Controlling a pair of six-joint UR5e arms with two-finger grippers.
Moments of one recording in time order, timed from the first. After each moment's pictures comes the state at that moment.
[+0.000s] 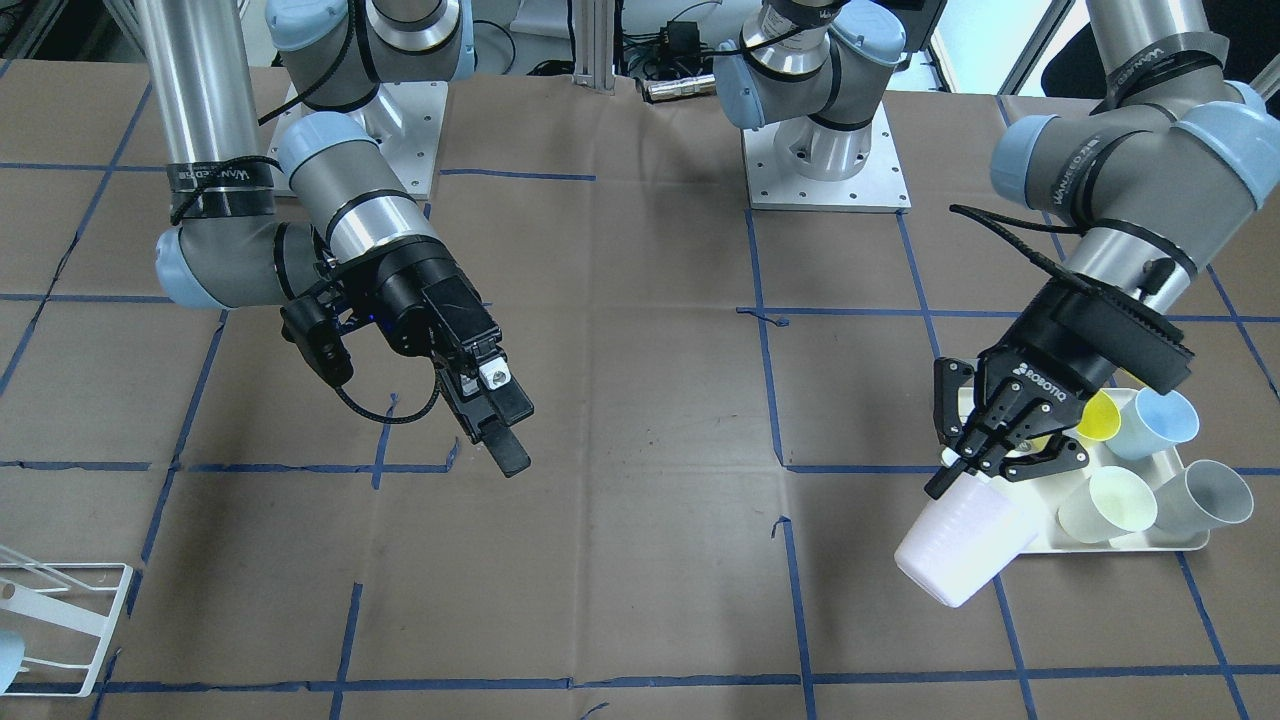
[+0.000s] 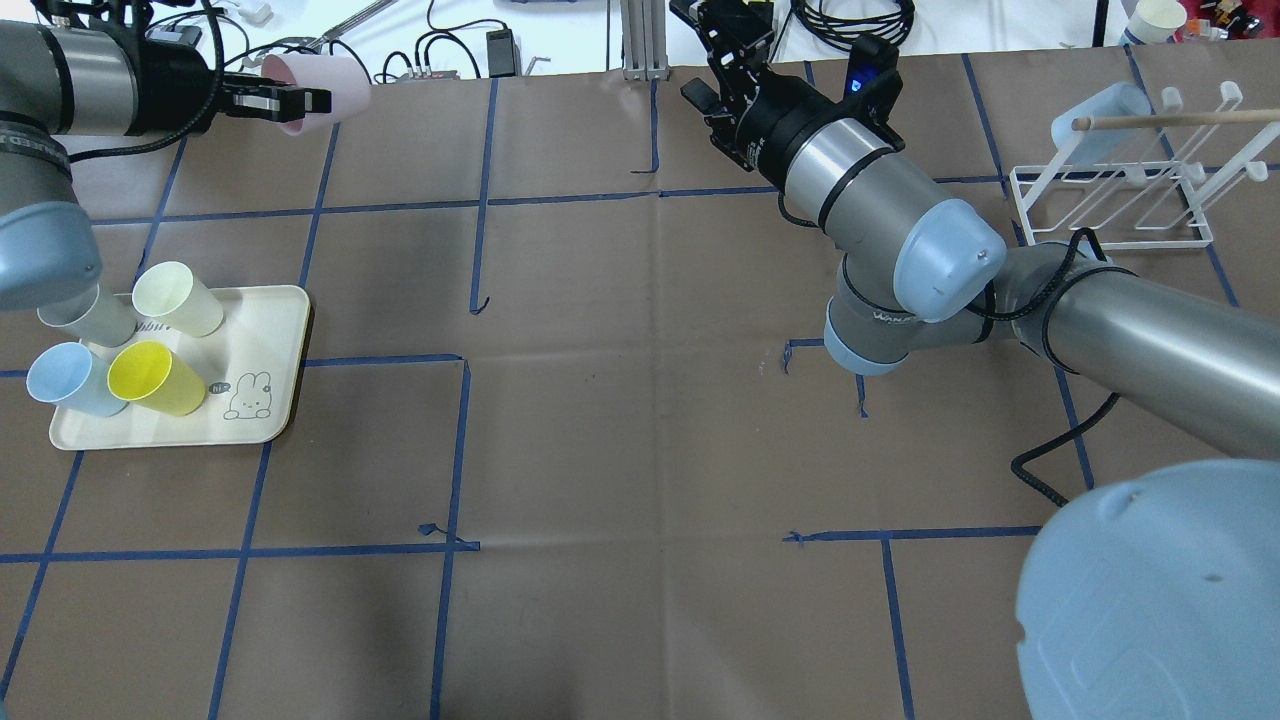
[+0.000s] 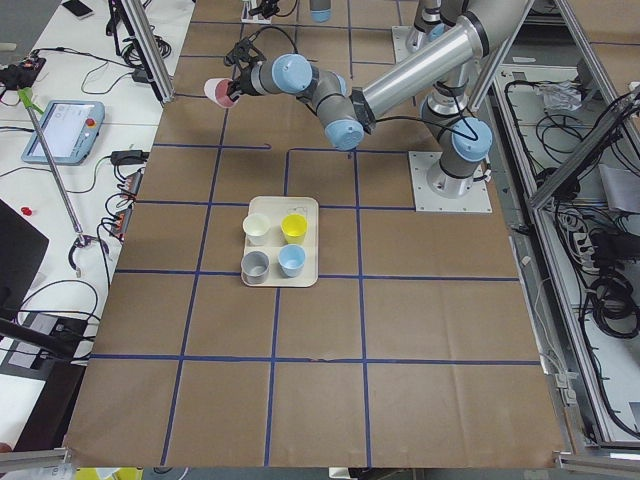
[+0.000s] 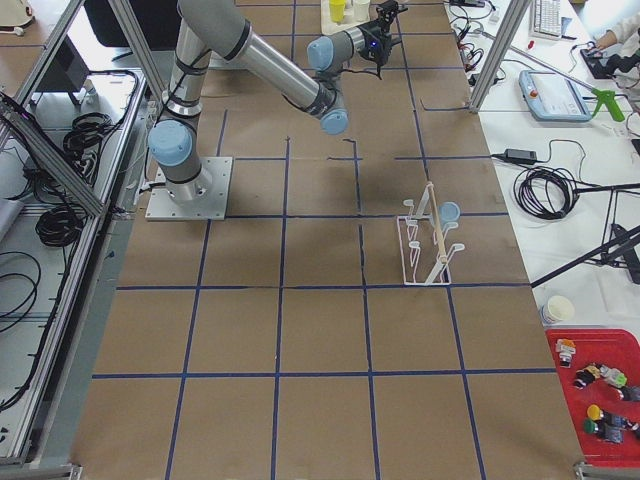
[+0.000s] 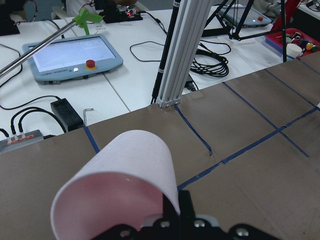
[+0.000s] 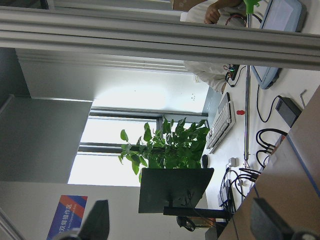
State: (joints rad) left arm -1.22 -1.76 -1.89 -0.45 0.72 0.66; right arm 1.68 -1.11 1.90 -3.87 -1.07 1.47
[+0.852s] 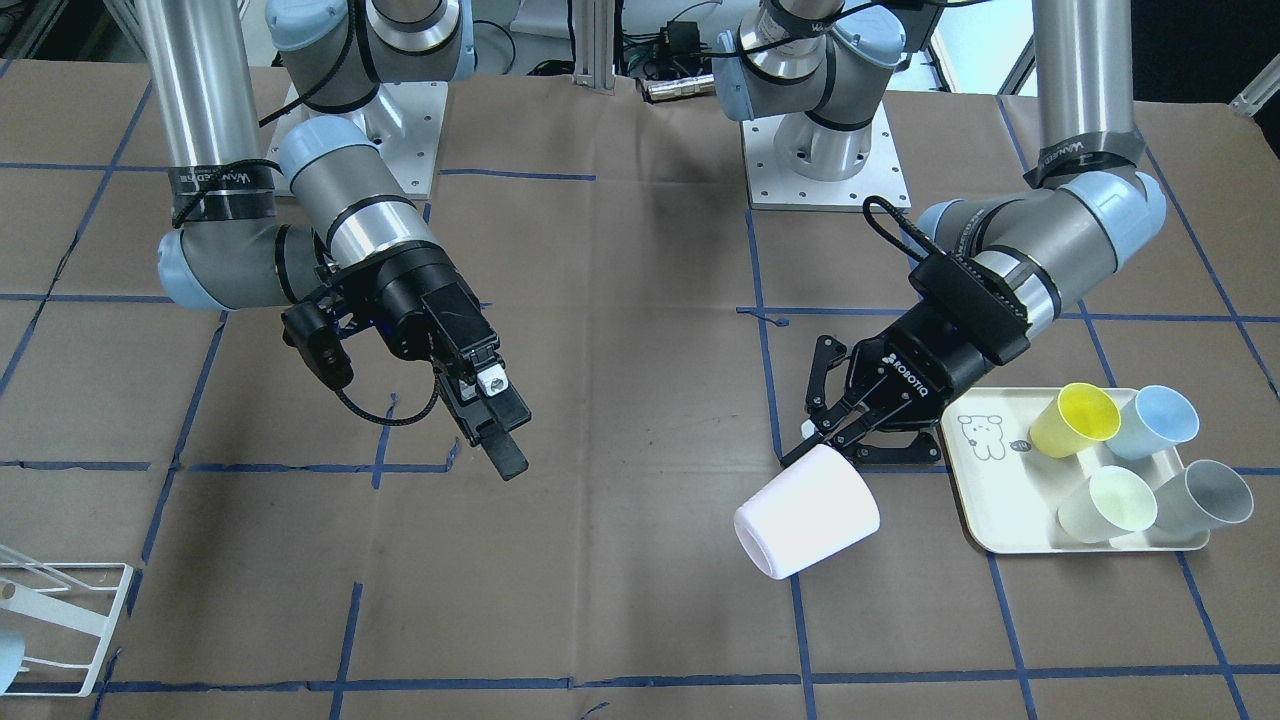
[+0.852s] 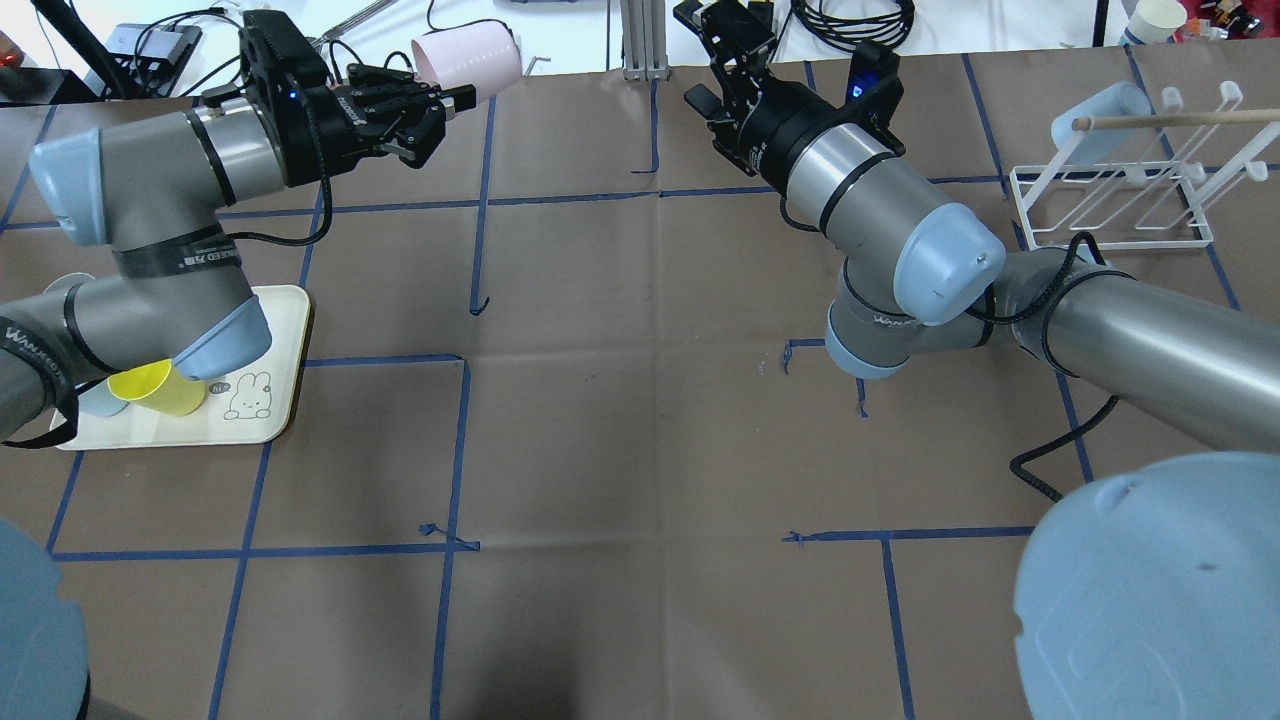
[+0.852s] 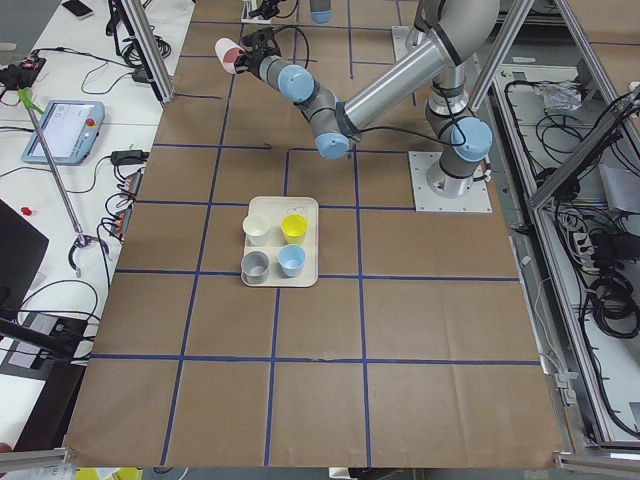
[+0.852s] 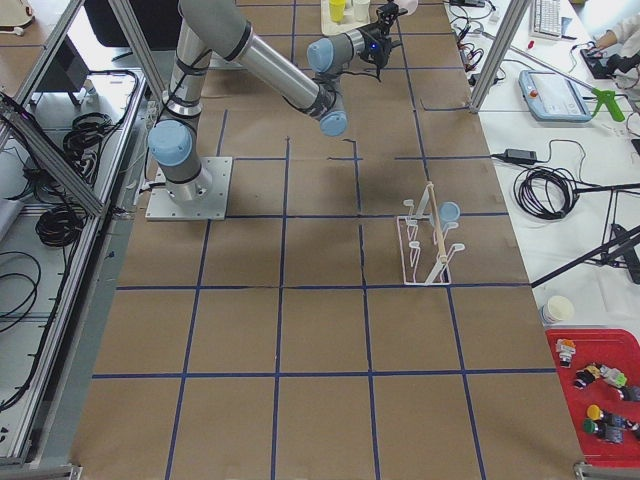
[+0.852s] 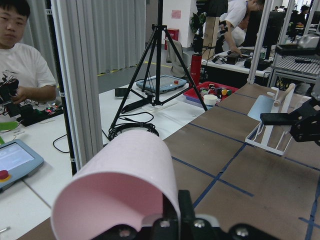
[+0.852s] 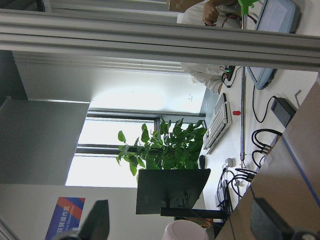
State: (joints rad) left arm -1.31 -1.93 -1.94 0.00 0.42 0.65; right arm 1.67 -1.10 1.91 -3.88 -1.07 1.47
